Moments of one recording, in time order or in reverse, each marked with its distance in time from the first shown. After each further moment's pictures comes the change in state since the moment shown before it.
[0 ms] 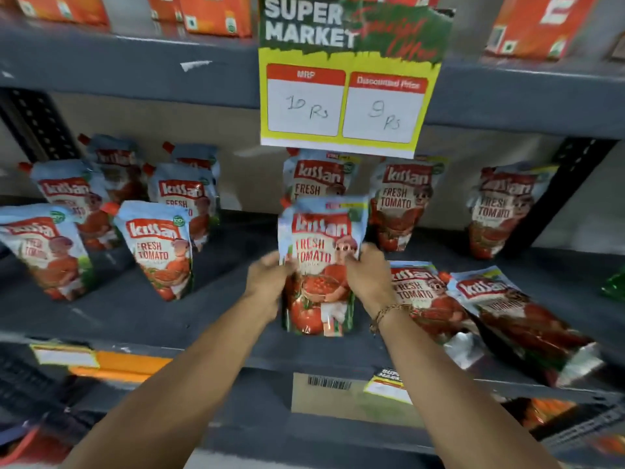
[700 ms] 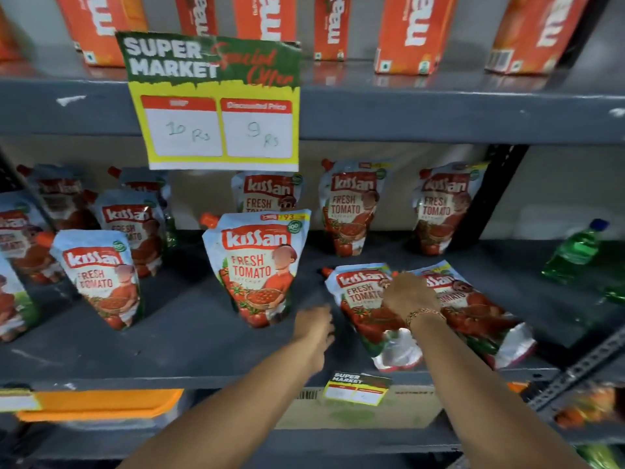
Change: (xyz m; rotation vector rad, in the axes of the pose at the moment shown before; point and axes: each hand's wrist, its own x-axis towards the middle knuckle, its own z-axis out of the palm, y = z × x) left_hand -0.061 -0.066 0.109 0.030 -0.038 -0.394; right_hand 0.018 0.082 -0.107 -0.626 -0.104 0.324
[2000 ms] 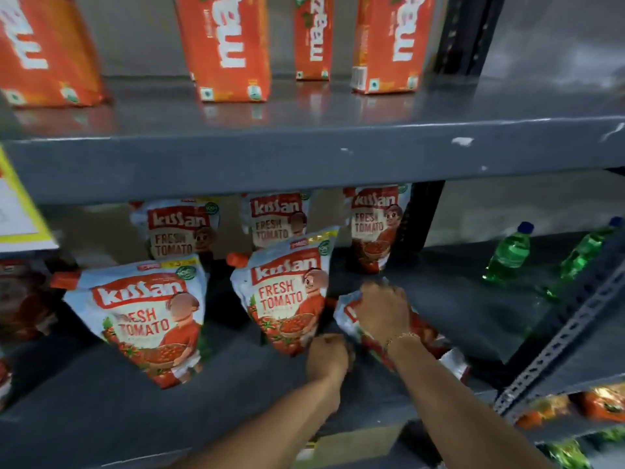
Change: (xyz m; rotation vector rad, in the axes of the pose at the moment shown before) left_hand 0.021 -0.052 0.132 0.238 -0.048 0.053; right_hand 0.070 0.068 -0.016 -0.084 0.224 -0.183
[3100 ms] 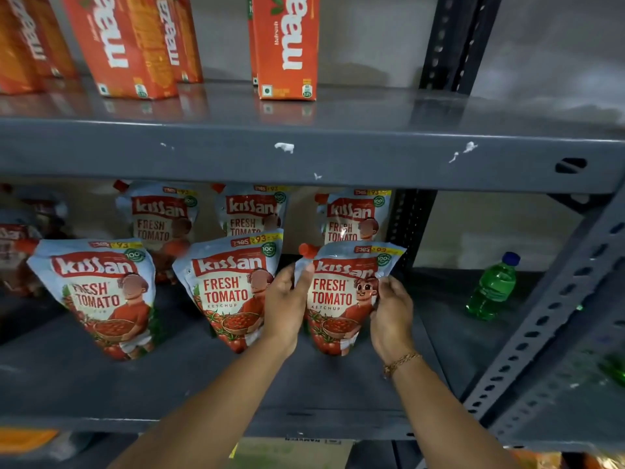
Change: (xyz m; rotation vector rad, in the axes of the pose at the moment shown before) left_hand -0.011 0.061 0.053 -0.178 -0.029 0.727; right_hand 0.028 0.084 -0.028 1.813 0.028 0.197
